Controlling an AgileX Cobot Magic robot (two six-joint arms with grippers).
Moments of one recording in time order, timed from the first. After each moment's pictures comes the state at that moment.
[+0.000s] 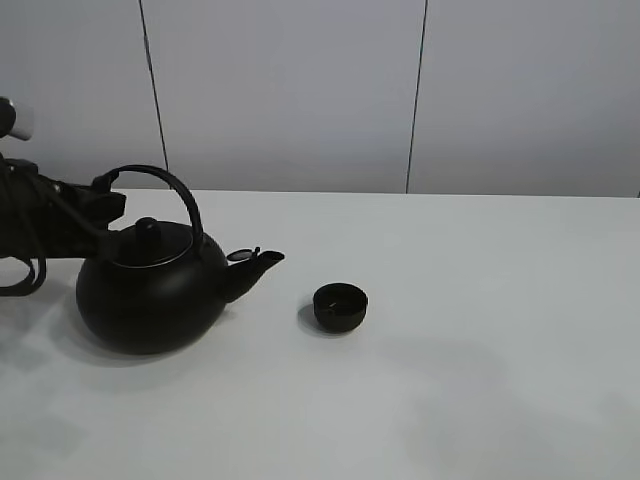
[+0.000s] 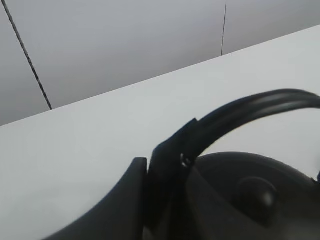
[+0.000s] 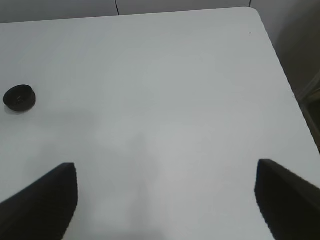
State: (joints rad) left arm -0.18 1.90 -0.54 0.33 -1.03 0.03; right arm -0.09 -0.02 -0.47 0.00 1.08 -0.03
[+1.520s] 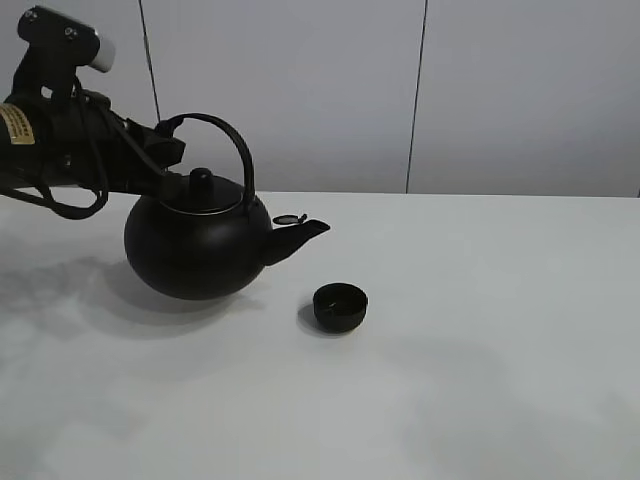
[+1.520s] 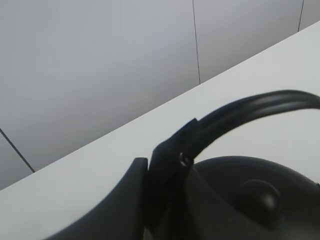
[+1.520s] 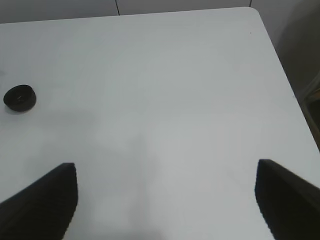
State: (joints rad) left arm -0.28 1.84 -0.77 0.39 -0.75 0.01; right arm -0.09 -0.02 -0.47 0.00 1.08 -0.03
